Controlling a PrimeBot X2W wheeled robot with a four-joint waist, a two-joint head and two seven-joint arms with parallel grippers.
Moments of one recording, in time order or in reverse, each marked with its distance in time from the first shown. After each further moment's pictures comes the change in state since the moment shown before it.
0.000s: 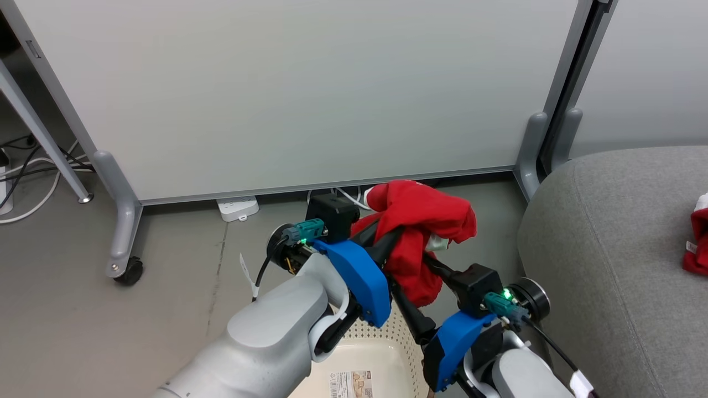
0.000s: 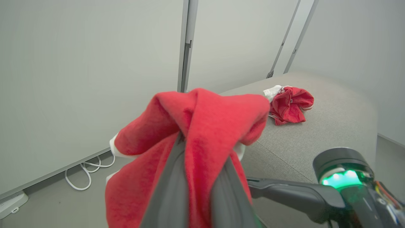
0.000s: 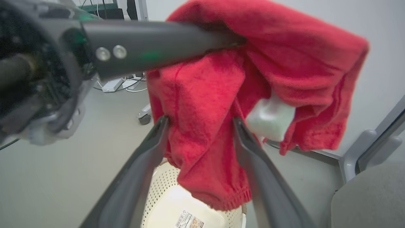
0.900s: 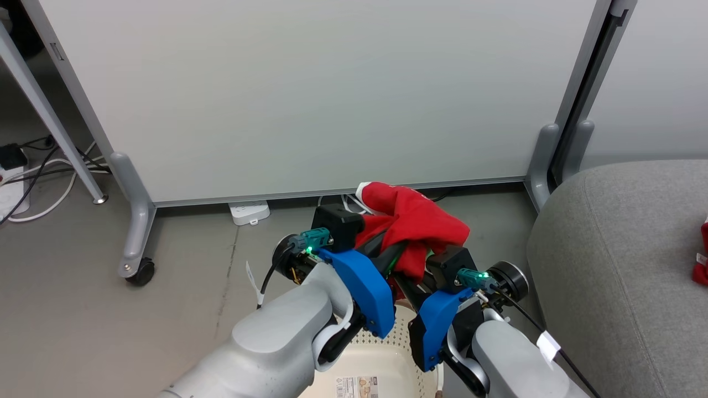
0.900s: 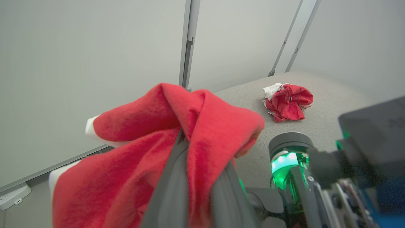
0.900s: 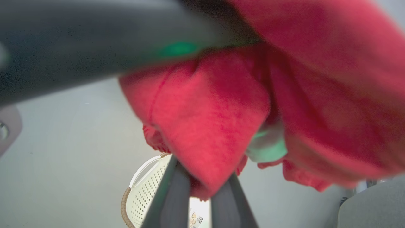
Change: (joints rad) left arm 0.000 0.000 -0.072 -0.006 -0.065 0.006 -0.010; right arm -0.243 0.007 0.147 0.394 0.104 0.000 -0.090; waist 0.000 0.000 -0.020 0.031
